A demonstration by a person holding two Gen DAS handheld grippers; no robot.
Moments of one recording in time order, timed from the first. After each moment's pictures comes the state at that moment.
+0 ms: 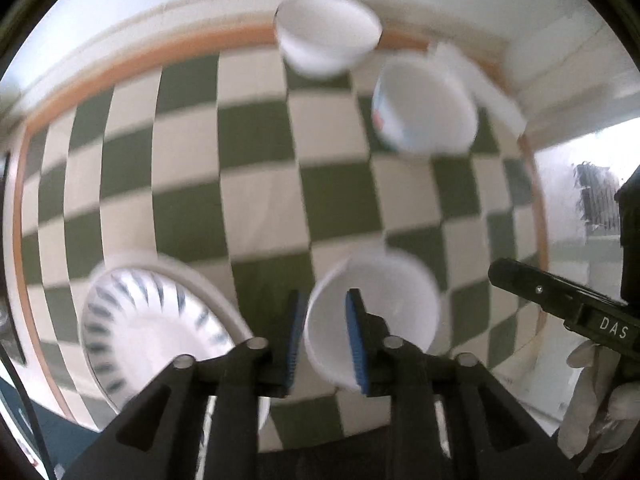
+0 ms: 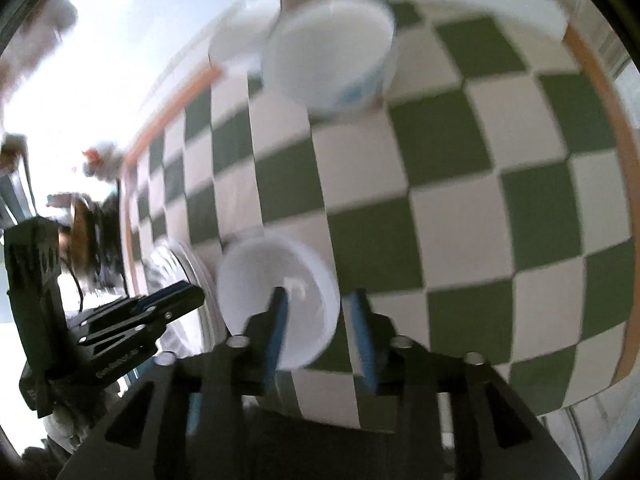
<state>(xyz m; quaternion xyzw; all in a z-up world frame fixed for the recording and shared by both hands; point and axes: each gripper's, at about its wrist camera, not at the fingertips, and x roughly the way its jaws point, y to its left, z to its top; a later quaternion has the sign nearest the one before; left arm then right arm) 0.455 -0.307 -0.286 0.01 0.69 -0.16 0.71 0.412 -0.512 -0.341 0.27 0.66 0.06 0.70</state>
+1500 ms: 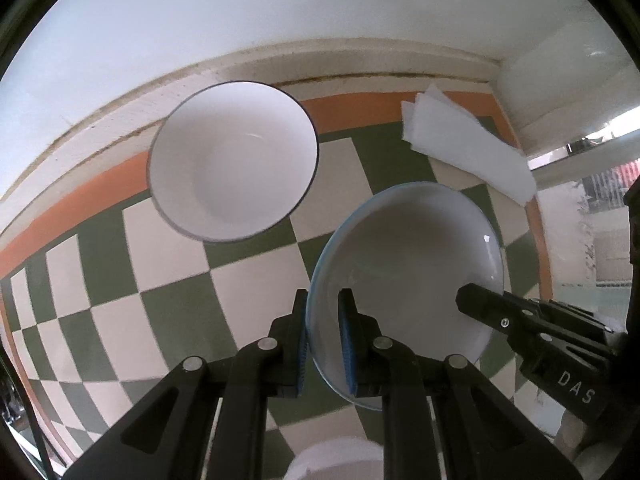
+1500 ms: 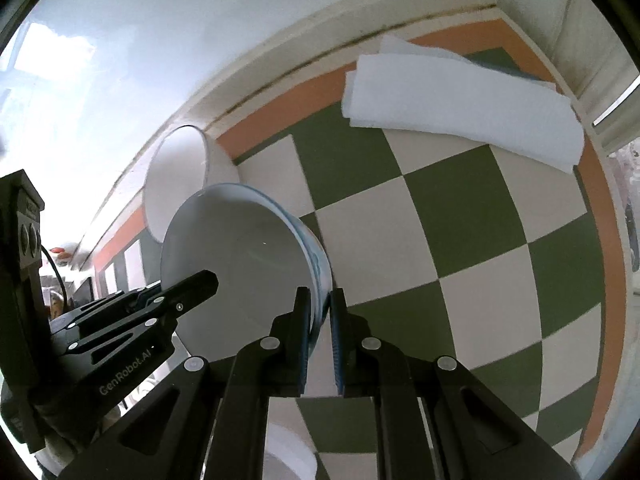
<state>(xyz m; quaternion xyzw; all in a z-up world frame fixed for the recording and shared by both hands) 0.583 -0.388 -0.312 0.06 0.66 -0.21 0.71 0.545 -0.563 -0.362 0.27 0.63 -0.02 0.73</state>
